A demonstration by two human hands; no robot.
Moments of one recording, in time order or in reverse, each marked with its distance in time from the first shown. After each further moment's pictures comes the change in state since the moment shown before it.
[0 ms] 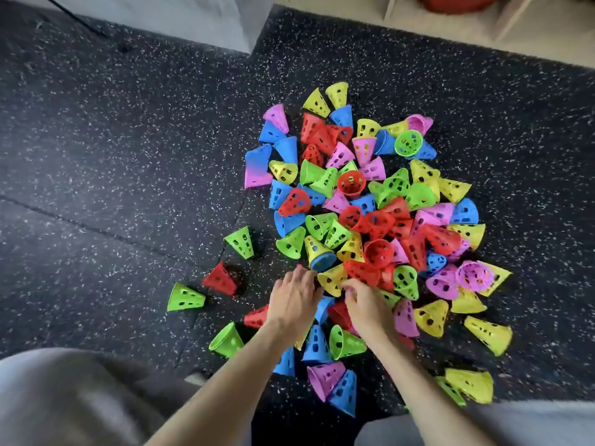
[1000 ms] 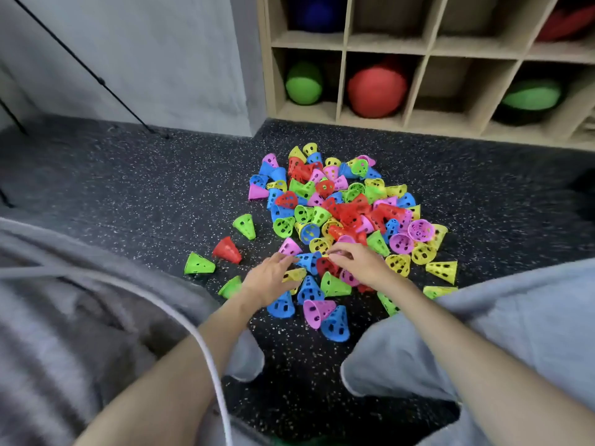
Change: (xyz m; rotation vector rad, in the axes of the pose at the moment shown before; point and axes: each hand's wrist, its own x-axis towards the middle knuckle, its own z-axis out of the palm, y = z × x) left_hand -0.167 -0.042 0.057 0.071 0.214 0.258; right_hand -0.186 0.051 0.012 0.110 0.098 -0.414
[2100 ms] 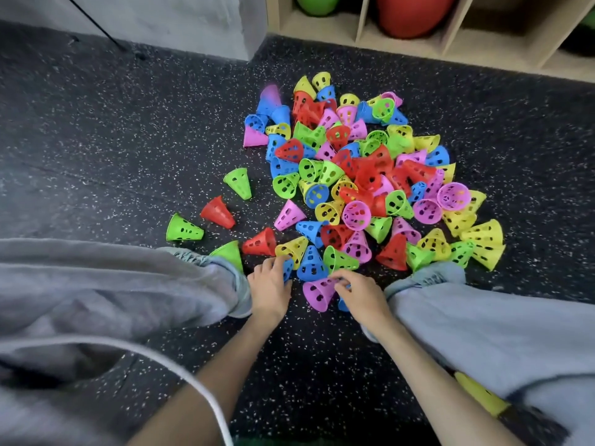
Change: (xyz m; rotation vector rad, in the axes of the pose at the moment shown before) left_hand 0.014 -0.015 0.117 -0.121 0.119 -0.430; right_hand 0.016 0.072 0.110 0.042 -0.040 0.208
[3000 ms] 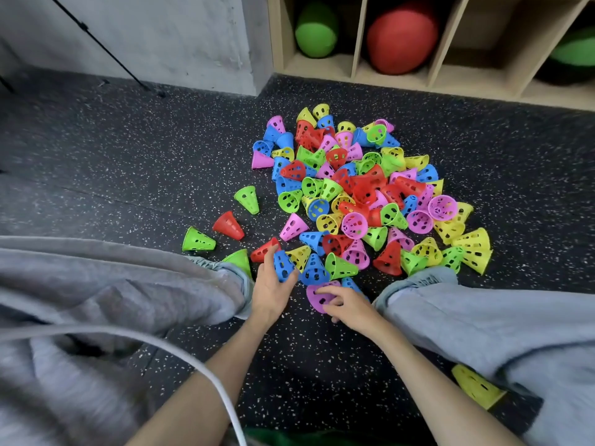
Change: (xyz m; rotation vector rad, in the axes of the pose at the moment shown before) left_hand -0.019 -0.003 -0.027 -0.609 0.104 -0.021; right_hand -0.026 -0.009 0.011 0.131 -0.228 0.000
